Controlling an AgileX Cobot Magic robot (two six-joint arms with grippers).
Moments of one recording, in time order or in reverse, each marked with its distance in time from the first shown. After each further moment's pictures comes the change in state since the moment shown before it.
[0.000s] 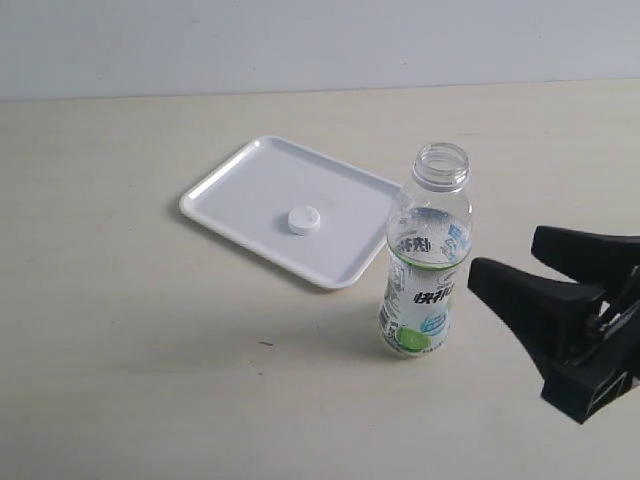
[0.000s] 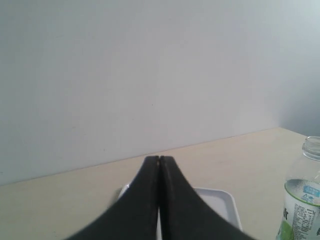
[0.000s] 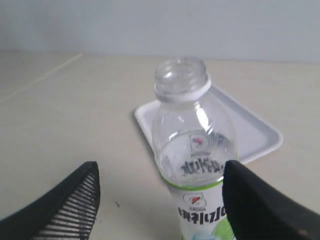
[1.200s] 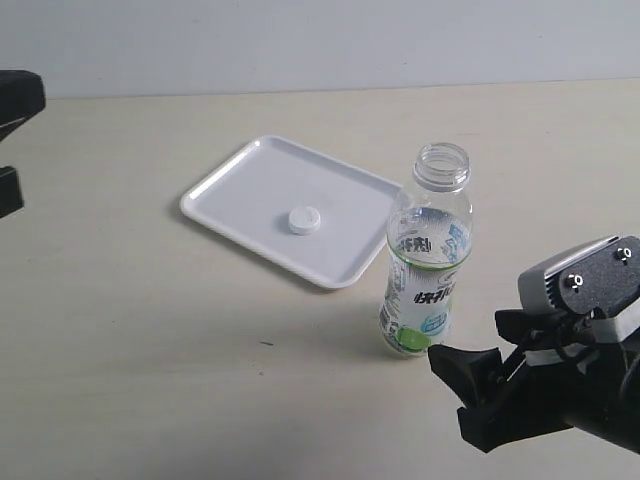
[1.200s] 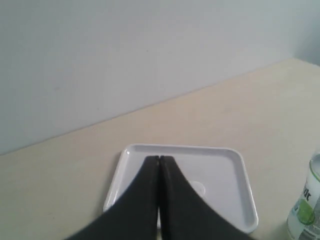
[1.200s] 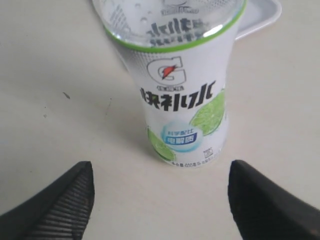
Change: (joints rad) left arm 0.000 0.566 -0.321 0.010 0.041 0.046; right arm 0.012 0.463 0.000 0.000 -0.070 0.024
